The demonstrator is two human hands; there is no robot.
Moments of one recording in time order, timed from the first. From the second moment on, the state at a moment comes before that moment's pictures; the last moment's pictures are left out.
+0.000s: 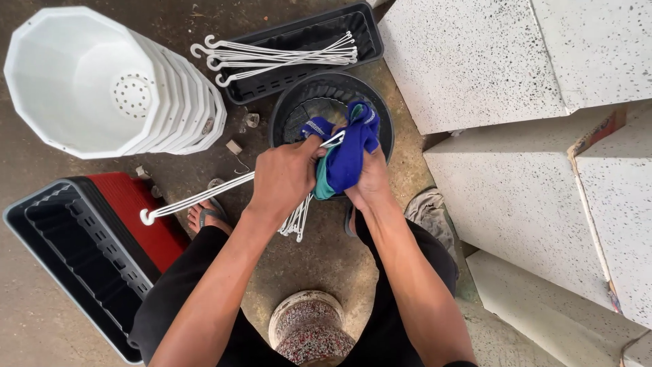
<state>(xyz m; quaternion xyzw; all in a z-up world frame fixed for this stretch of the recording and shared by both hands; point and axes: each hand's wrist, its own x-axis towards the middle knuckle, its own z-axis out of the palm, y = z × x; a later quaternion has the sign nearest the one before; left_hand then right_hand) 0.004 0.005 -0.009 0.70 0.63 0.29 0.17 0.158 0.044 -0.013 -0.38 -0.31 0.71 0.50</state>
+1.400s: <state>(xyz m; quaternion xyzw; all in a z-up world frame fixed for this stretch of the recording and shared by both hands) 0.005 0.001 -0.013 0.71 0.55 0.44 -0.05 0.160 0.035 0.024 -0.39 -0.33 0.71 0.49</state>
